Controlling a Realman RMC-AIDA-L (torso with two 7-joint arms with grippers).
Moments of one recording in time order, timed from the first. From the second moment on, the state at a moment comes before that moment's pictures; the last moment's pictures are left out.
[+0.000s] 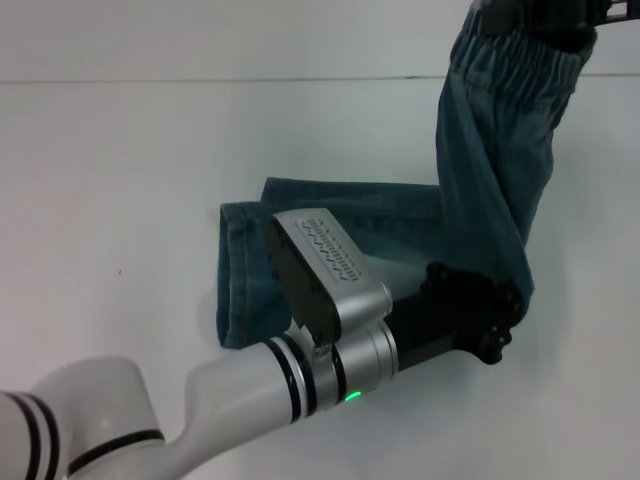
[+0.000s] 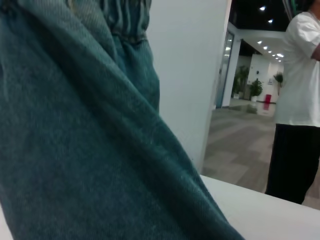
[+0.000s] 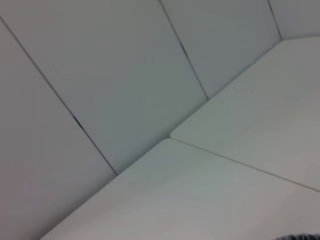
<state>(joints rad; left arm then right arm) -0.84 -2.18 0.09 -0.49 2.00 0.88 -0.28 0.81 1.89 -0.66 -0.90 -2.04 -1.68 2.19</state>
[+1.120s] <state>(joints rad) -0.29 -2.17 -0.28 -0.16 2.06 1.47 -0.36 1.02 2.03 -0.99 -0.69 -2.13 -1.41 2.13</state>
